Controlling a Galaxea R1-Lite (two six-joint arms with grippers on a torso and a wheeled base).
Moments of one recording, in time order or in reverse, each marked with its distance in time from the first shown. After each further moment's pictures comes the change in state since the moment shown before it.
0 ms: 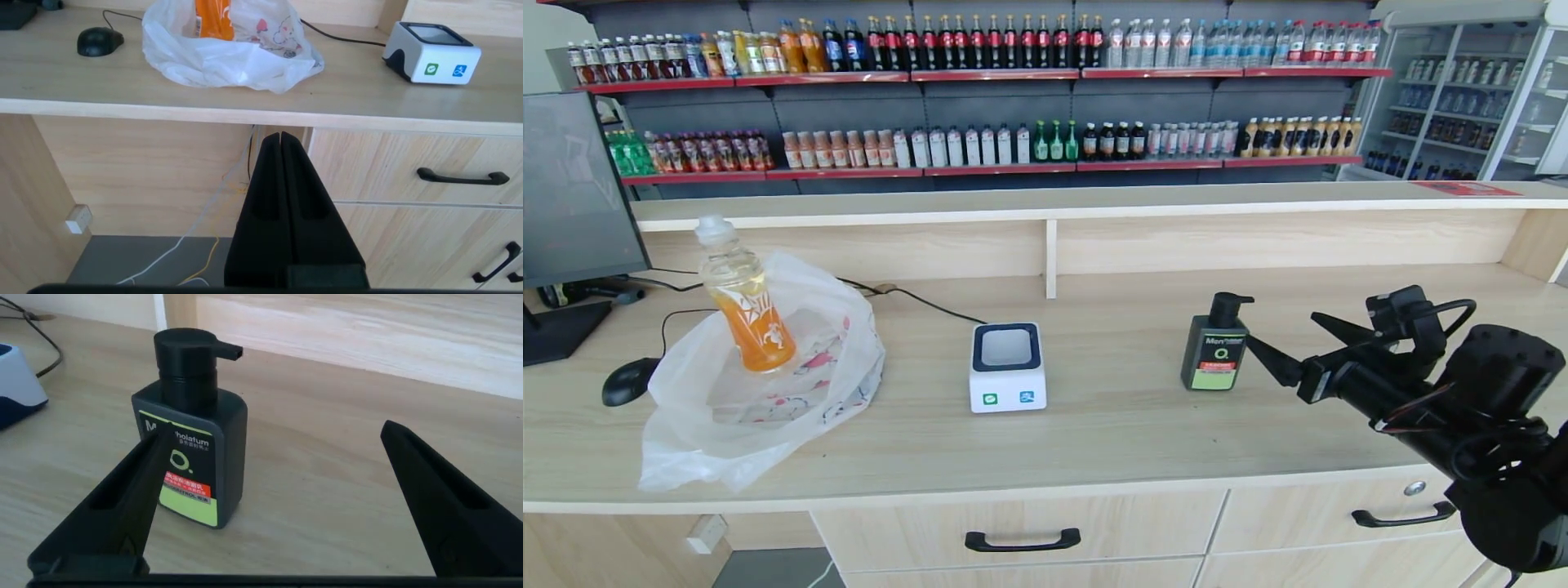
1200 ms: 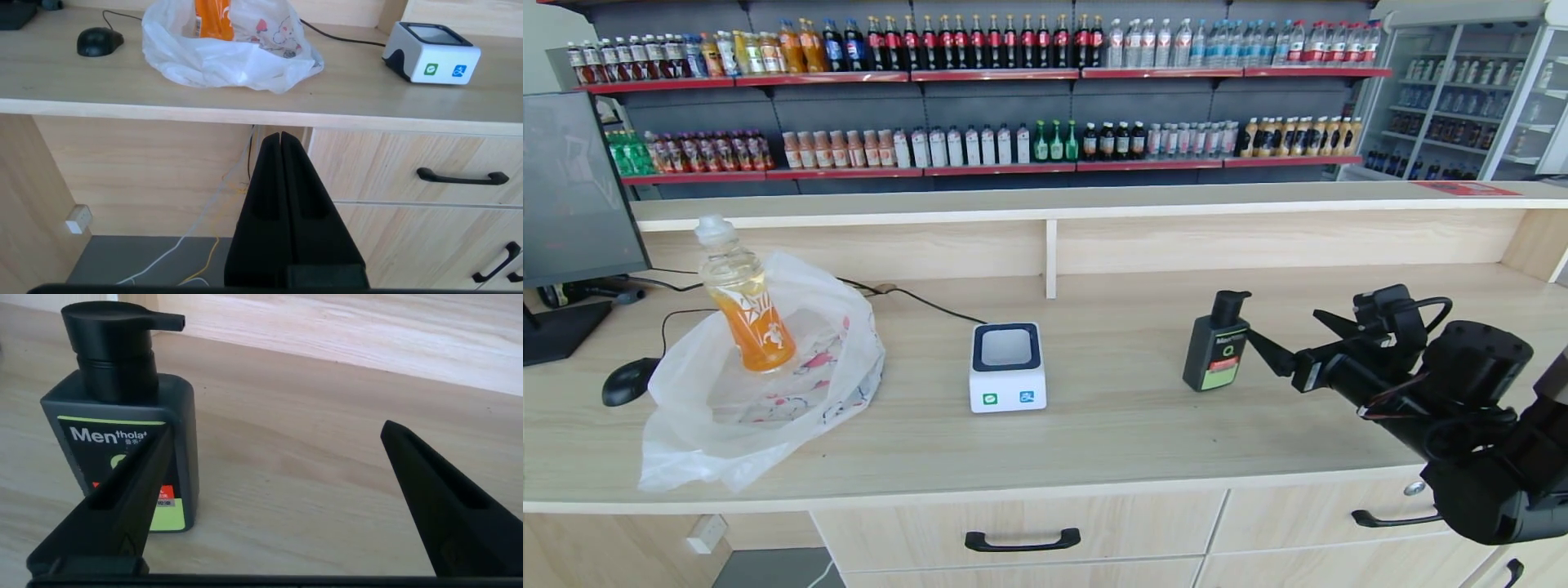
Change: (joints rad) left arm 0.000 0.000 0.000 0.000 0.000 0.000; right arm -0.041 0.097 -0.102 0.000 -0.030 -0.015
